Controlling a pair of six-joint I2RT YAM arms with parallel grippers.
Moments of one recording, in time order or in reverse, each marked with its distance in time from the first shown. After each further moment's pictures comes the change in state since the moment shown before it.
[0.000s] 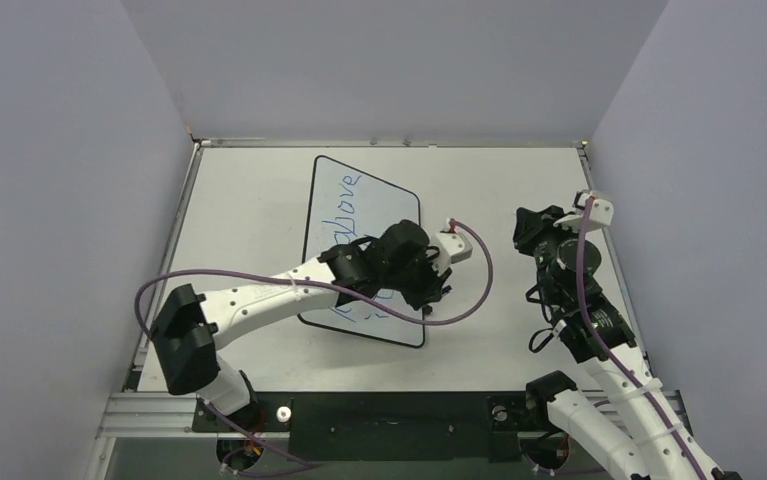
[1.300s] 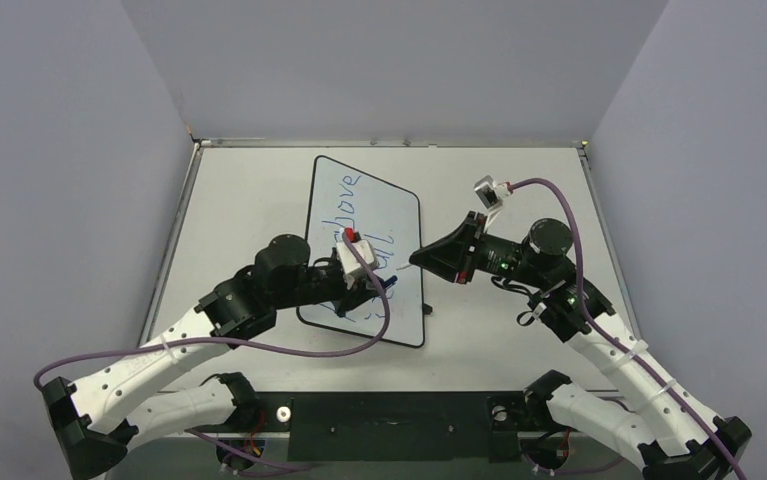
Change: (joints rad) left arm 0.176 -0.662 -0.359 0.082 0.154 0.141; right arm 0.185 0.185 0.113 0.158 -1.099 0.187
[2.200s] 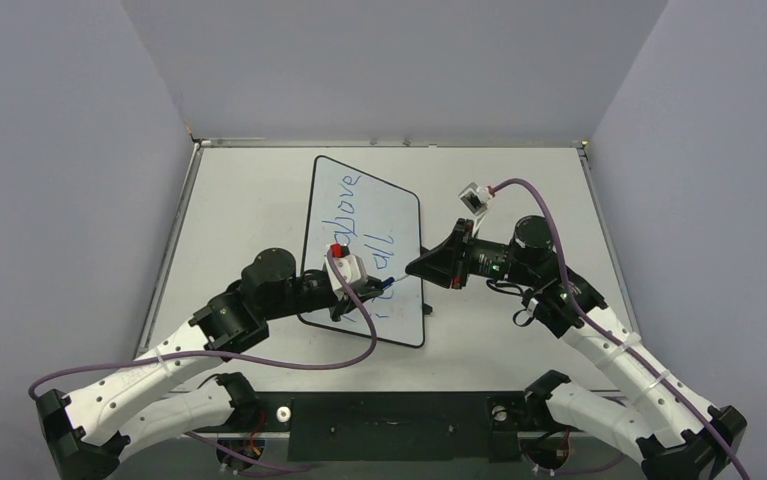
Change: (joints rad) left arm 0.000 -0.109 -0.140 0.162 0.014 0.074; right arm 0.028 0.036 0.002 -0.100 -0.031 -0.056
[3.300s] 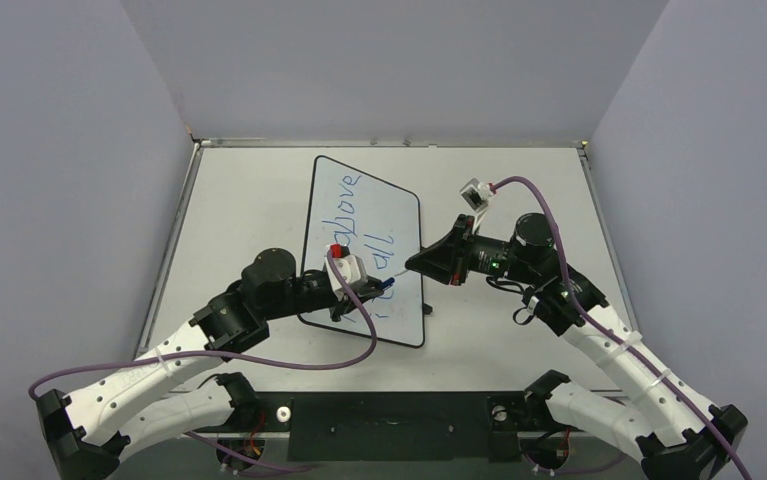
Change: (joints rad) left arm 0.001 0.000 -0.004 0.006 0.006 0.000; right arm 0.006 0.013 0.027 -0.008 0.030 -0.023
